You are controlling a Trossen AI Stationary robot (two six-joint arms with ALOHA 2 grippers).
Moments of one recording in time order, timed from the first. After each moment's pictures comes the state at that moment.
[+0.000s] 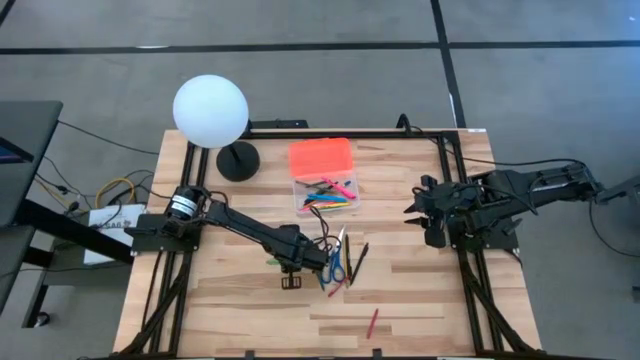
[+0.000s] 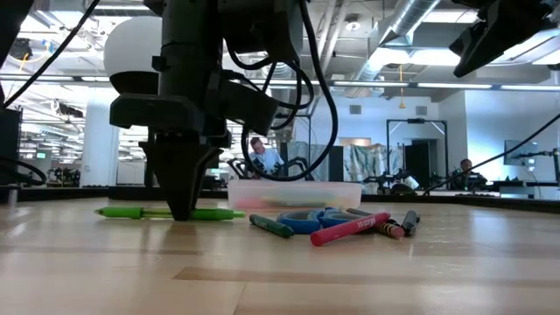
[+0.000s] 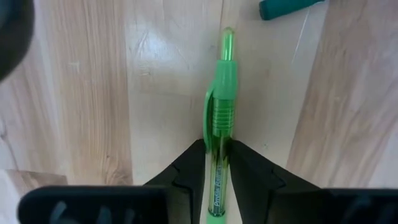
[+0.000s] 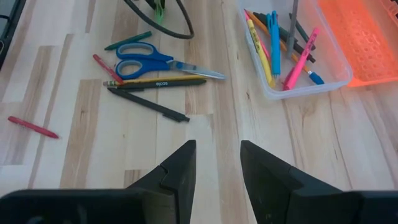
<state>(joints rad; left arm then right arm) -0.26 2.07 1.40 -0.88 -0.07 -0.34 0.18 0.78 0.81 -0.88 0.11 0.12</state>
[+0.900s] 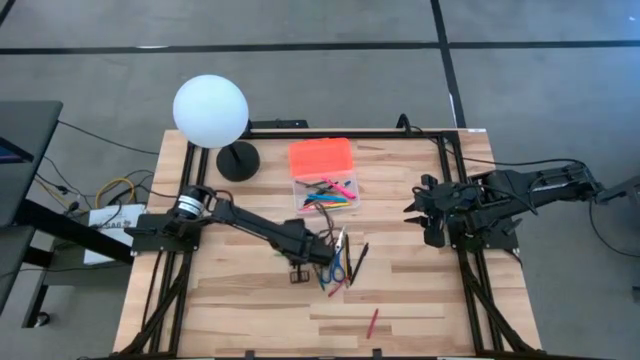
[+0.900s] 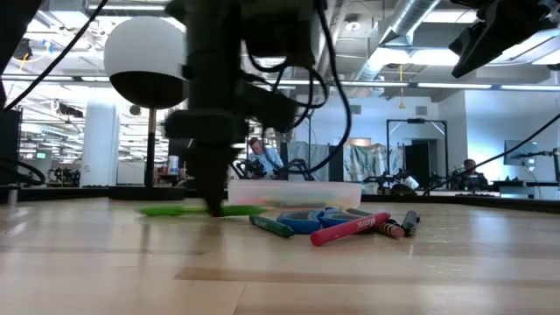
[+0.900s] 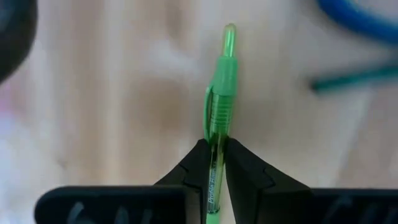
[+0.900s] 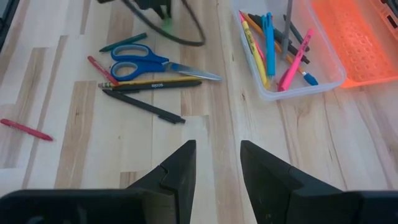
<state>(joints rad) -0.23 2.09 1.48 -0.92 -0.15 -0.36 0.18 0.78 0.81 -0.87 0.13 0.12</state>
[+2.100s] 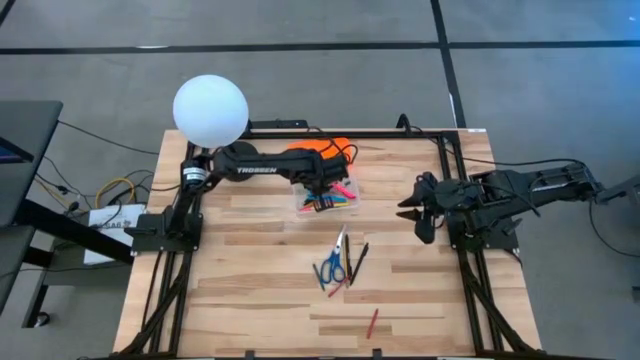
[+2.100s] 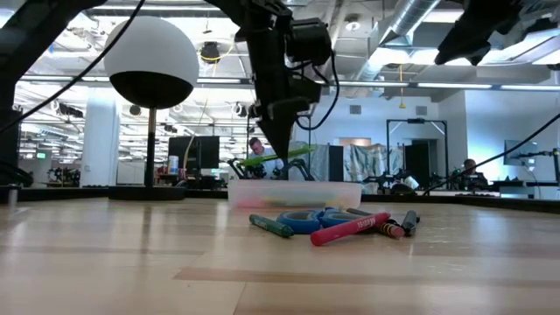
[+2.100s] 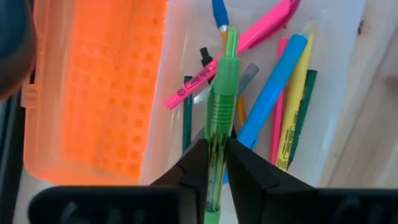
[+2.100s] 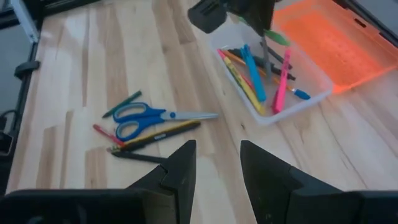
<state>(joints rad) 0.21 2.08 1.76 -0.95 -0.23 -0.05 0.18 0.79 0.81 -0.75 0.21 0.36</state>
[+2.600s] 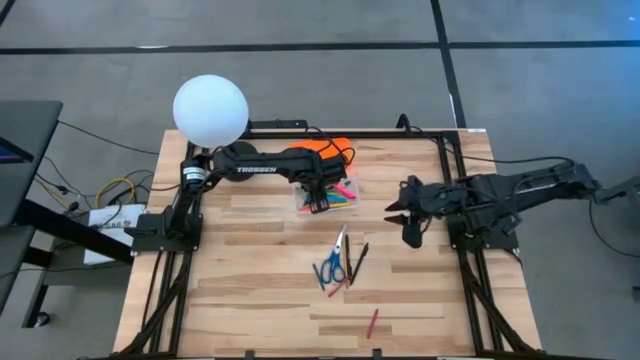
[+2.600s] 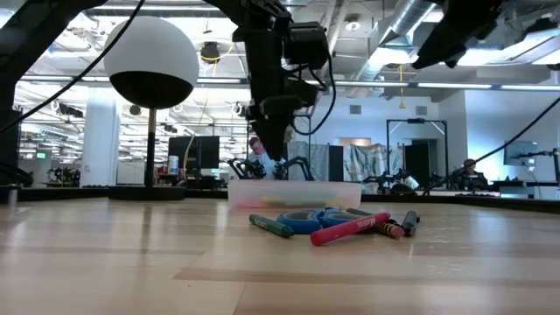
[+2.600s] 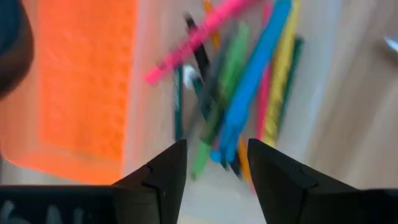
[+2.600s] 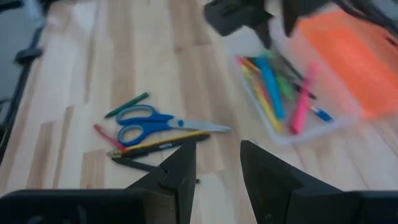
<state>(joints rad) 0.21 2.08 1.76 -1.03 -0.17 -0.04 0.18 0.93 0.81 -0.60 0.16 0.25</state>
